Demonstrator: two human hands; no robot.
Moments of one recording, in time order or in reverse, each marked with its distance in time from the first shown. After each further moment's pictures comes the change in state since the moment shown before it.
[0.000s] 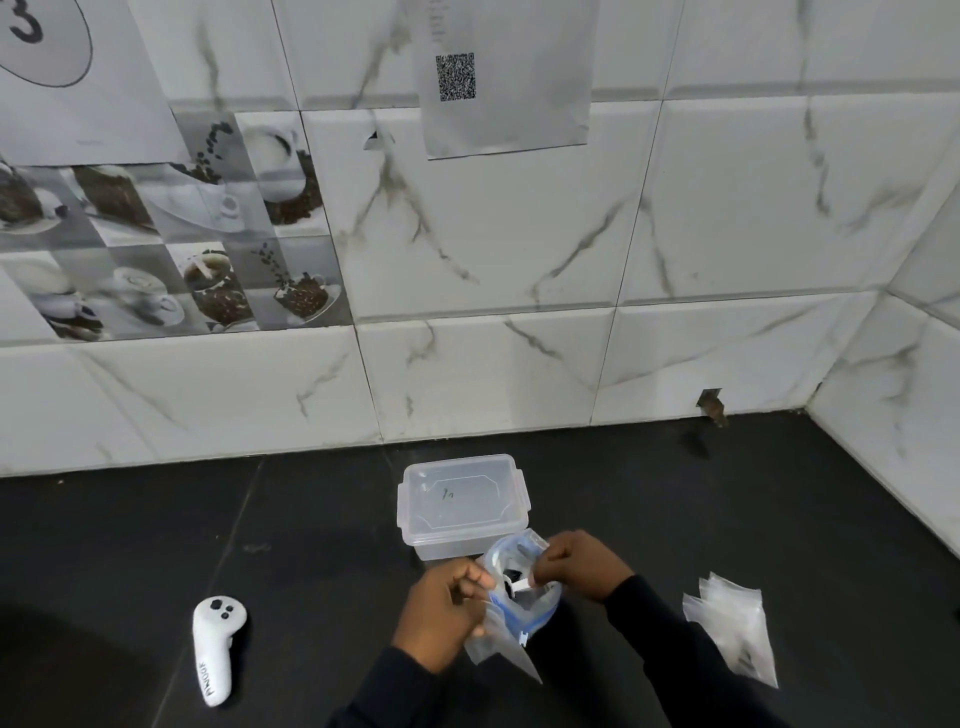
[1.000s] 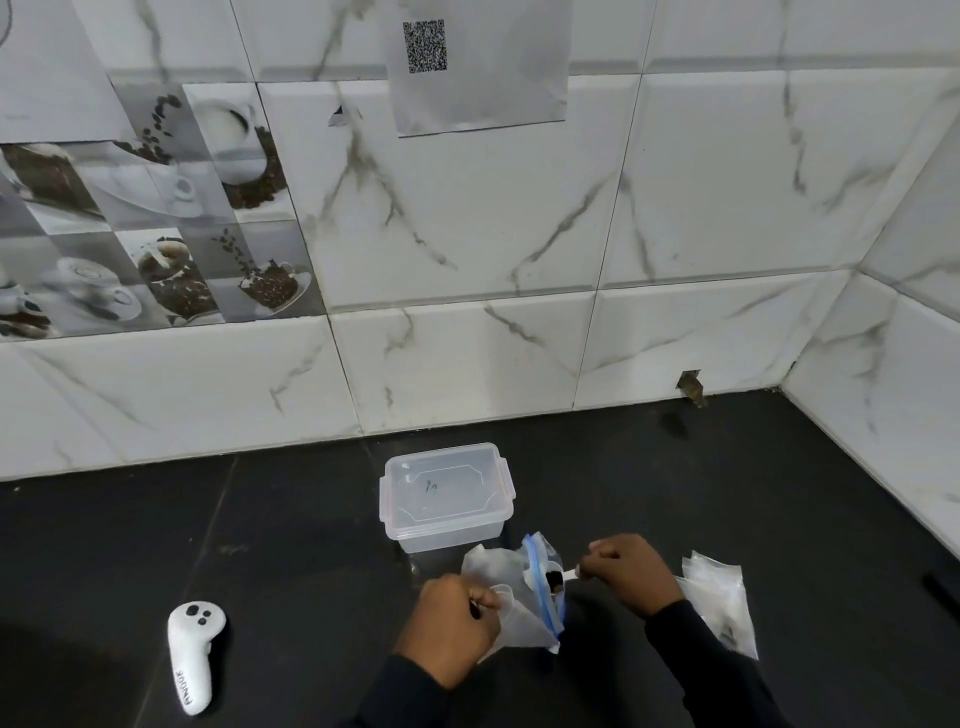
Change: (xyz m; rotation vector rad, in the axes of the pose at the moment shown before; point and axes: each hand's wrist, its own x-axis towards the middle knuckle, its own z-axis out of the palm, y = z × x) left_hand -0.006 0.003 0.021 0.526 -0.034 0.127; right_hand -0.027 0.055 -0.016 0.071 0.309 0.103
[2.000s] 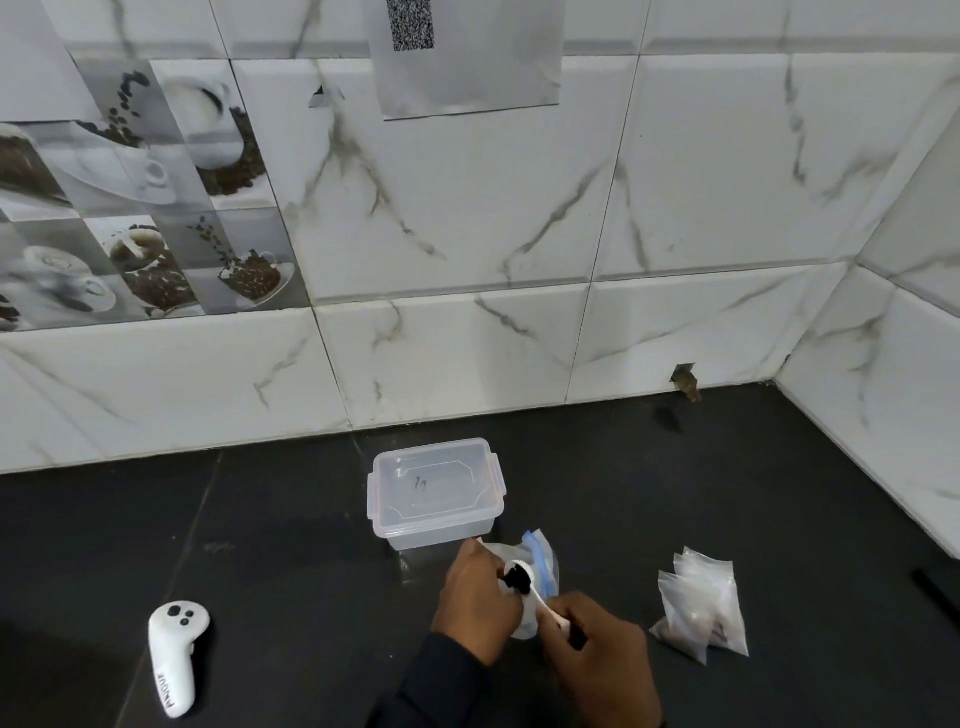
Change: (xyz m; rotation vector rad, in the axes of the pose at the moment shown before) left_hand 0.024 0.036 0.028 -0.022 0.072 -0.107; right_hand -0.103 -0.033 0.046 0.070 0.272 -0.286
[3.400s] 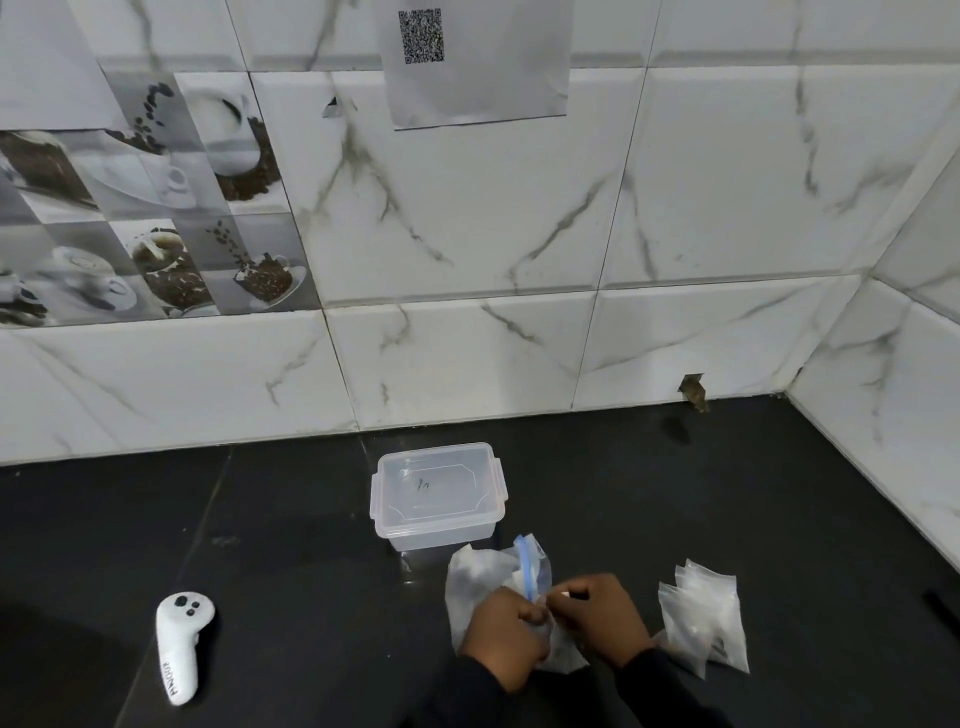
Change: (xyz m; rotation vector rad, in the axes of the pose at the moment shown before) left_hand -0.005 -0.003 0.043 -0.171 -0.257 -0.083; right_hand 0.066 0.059 -0.002 0.033 -0.348 0.255
